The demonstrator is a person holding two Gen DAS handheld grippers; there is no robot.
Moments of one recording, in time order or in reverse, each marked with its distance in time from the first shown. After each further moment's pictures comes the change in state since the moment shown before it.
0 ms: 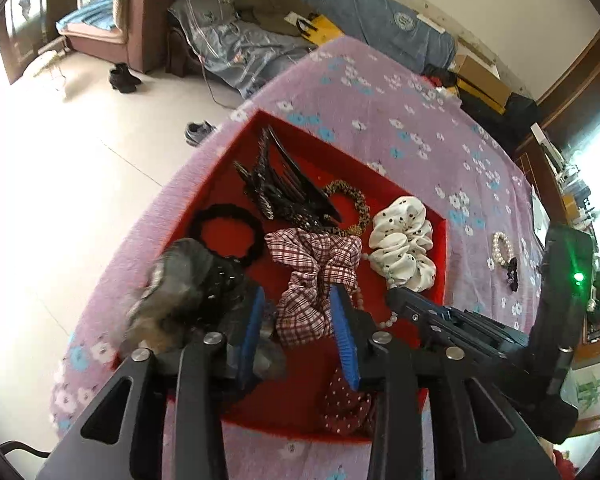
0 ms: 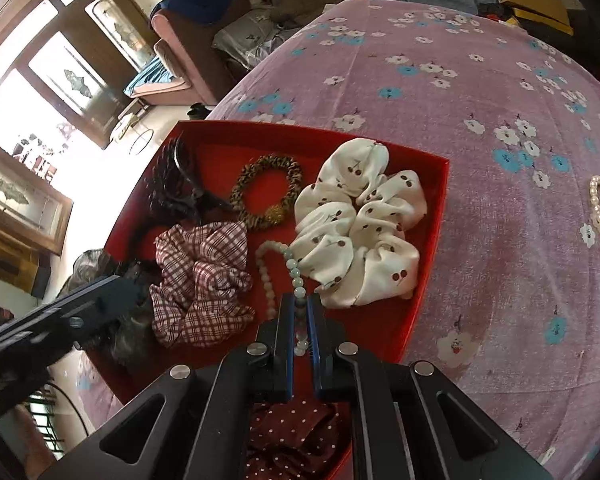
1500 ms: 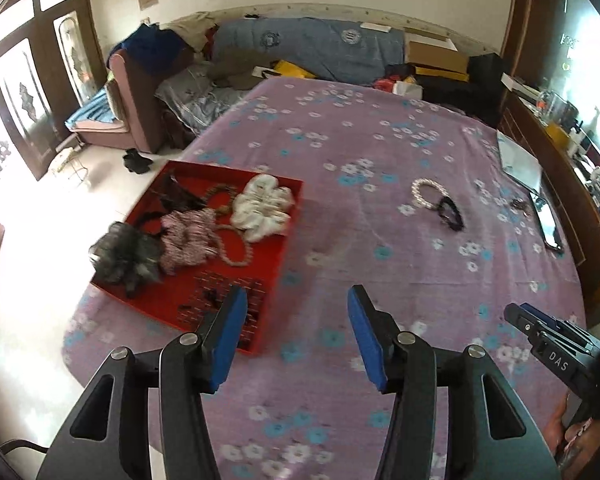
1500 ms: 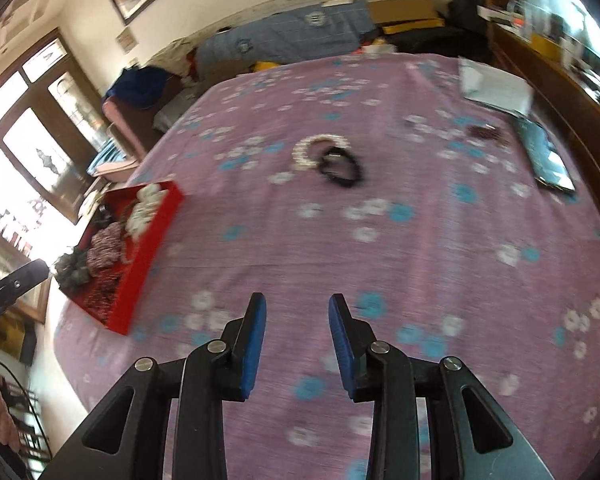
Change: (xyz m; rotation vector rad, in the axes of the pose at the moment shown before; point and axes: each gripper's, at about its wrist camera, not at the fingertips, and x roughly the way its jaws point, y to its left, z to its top) left arm -0.072 -0.211 -0.120 0.246 -0.159 0.182; right arm -0.202 -0.228 -0.155 0.200 -0.242 -0.116
